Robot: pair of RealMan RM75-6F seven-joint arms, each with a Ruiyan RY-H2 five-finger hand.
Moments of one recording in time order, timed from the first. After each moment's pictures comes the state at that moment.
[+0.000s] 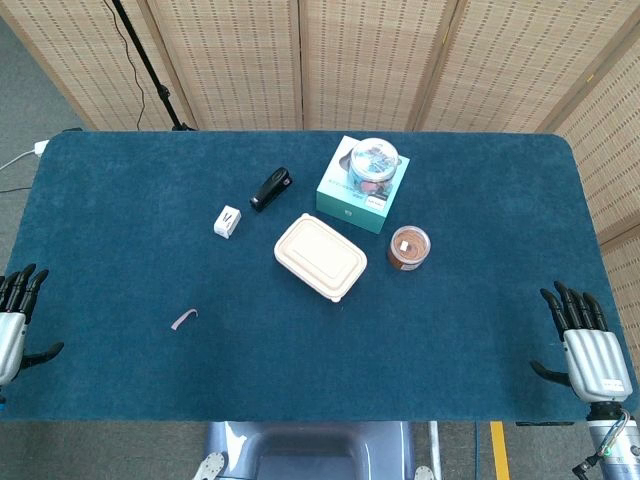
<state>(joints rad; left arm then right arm) -0.10 -1.11 -0.06 -1.61 1.43 1.44 0.09 0.09 -1.10 0.06 -1.66 -1.48 1.43 -0.11</state>
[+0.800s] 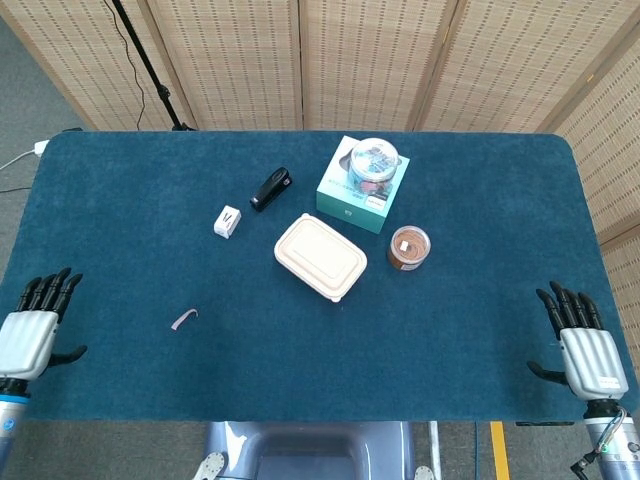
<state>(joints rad) -0.17 -1.15 -0.04 -1.62 1.44 1.33 0.10 0.10 -1.10 0.05 -1.66 -1.47 1.41 -0.10</state>
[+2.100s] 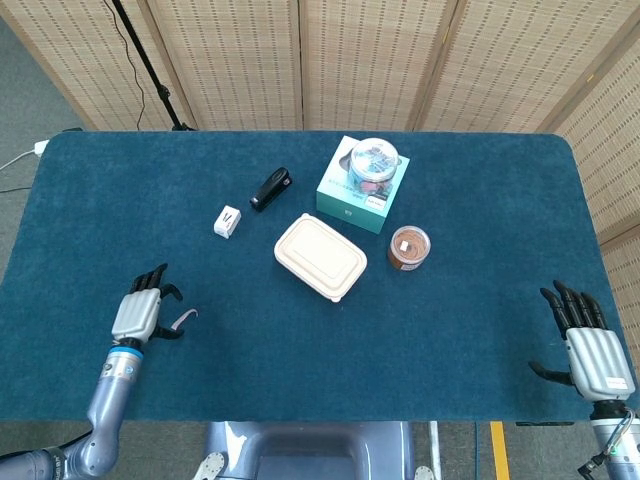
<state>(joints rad) -0.42 -1.55 -0.18 -1.57 0.92 1.11 0.36 0.10 -1.06 0.05 -1.68 -1.48 1.40 -0.01</state>
